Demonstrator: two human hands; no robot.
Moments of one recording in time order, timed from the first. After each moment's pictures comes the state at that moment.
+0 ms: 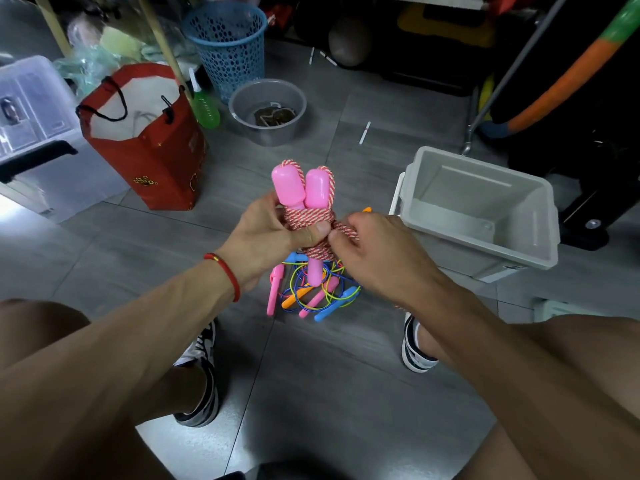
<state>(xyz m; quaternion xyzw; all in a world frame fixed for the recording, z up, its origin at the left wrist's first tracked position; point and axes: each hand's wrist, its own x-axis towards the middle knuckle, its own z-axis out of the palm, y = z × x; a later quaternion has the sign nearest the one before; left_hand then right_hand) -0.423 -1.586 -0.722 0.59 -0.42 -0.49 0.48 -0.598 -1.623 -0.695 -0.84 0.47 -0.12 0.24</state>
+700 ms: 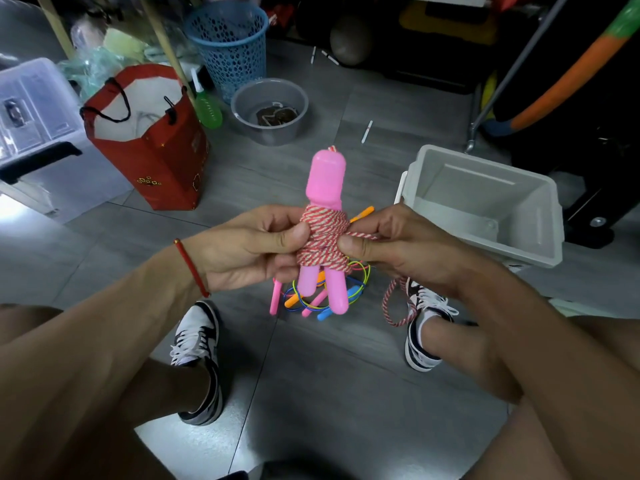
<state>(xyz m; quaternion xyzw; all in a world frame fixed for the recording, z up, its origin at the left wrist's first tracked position) -0.397 -1.573 -0.706 0.31 -0.42 -0.78 0.35 -0.627 -1.641 -0.687 -0.72 0.29 -0.10 0.63</state>
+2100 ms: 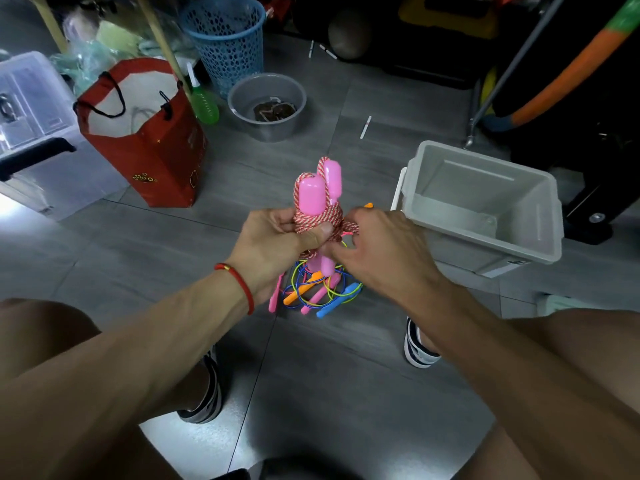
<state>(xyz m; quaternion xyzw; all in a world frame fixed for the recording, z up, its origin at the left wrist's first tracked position) -0.442 -1.576 -0.725 0.61 -0.32 -0.52 0.51 -0.591 -1.622 -0.700 -0.83 0.52 -0.09 0.17</state>
